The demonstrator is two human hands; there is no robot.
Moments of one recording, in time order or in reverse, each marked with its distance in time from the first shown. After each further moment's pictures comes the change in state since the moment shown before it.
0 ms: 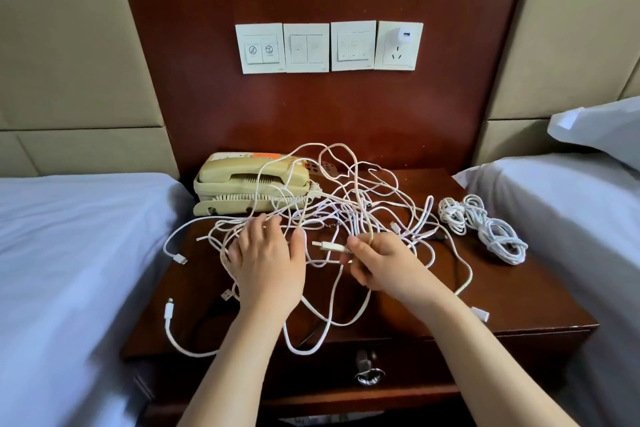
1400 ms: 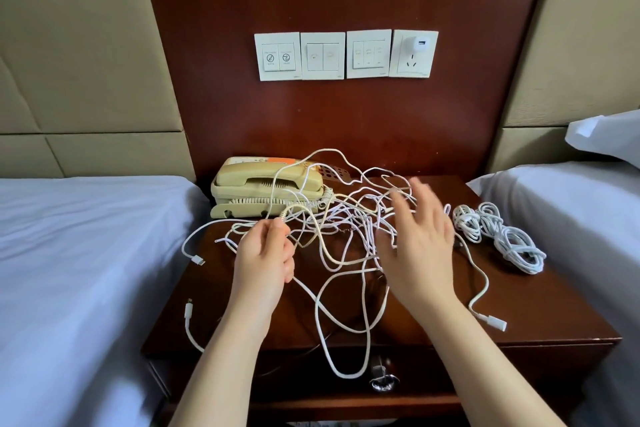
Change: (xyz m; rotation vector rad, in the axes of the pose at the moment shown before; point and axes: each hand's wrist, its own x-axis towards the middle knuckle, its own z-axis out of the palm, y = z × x) left_hand -0.008 -0.006 -0.042 -1.131 -0.091 -0.190; right_hand 0.003 0.000 0.006 -0.890 0.768 -0.431
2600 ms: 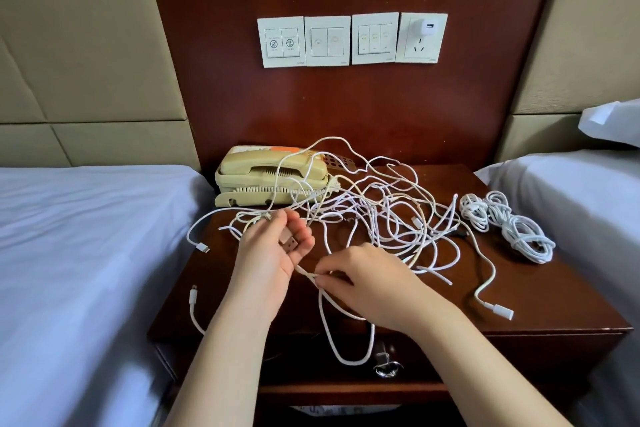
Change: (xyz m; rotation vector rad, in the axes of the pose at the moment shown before) left_hand 0.004 0.002 0.005 -0.506 0.023 -0.260; right_hand -0.008 -0.043 -0.019 0.296 -0.822 -0.274
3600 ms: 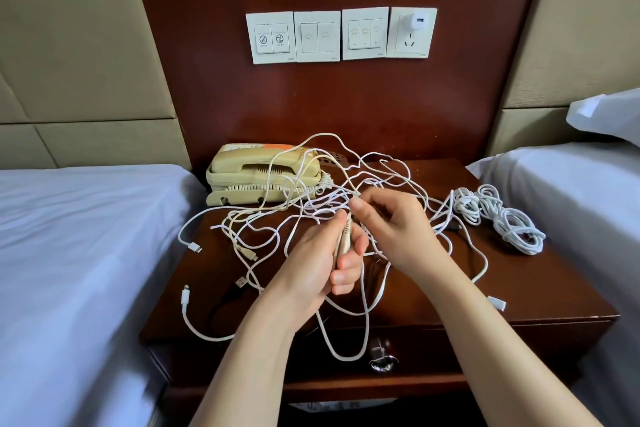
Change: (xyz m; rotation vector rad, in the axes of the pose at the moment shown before) left_hand -0.029 -0.010 0.030 0.394 -0.567 -0.197; right_hand 0.012 0.036 -0.019 0.487 0.528 0.016
